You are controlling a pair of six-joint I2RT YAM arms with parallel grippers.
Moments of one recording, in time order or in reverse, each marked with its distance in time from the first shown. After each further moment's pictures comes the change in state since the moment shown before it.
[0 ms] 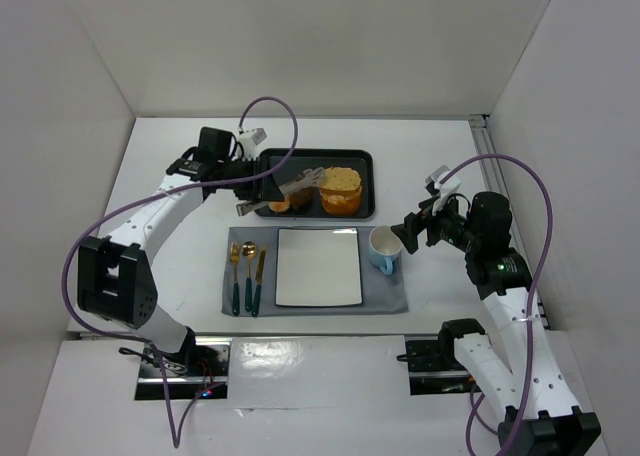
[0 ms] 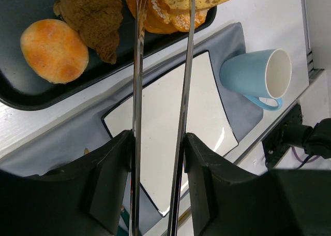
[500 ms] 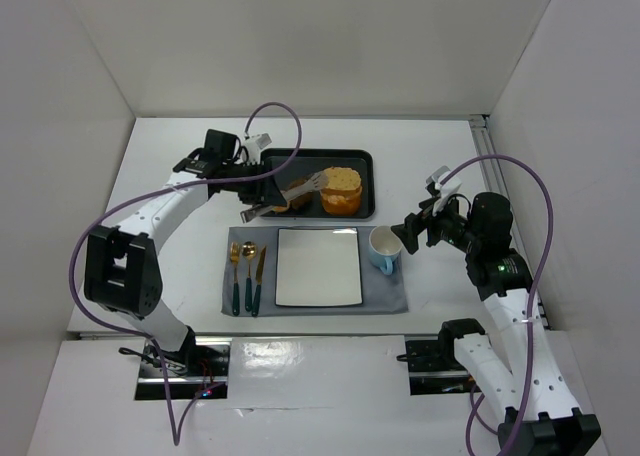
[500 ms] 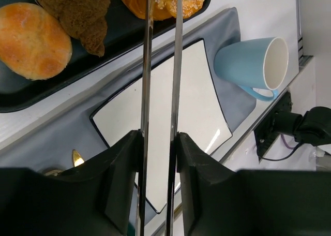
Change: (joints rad) left arm 0.000 0.064 0.000 -0.003 0.071 -0.002; right arm 0.000 -0.008 0.000 0.000 0.000 0.000
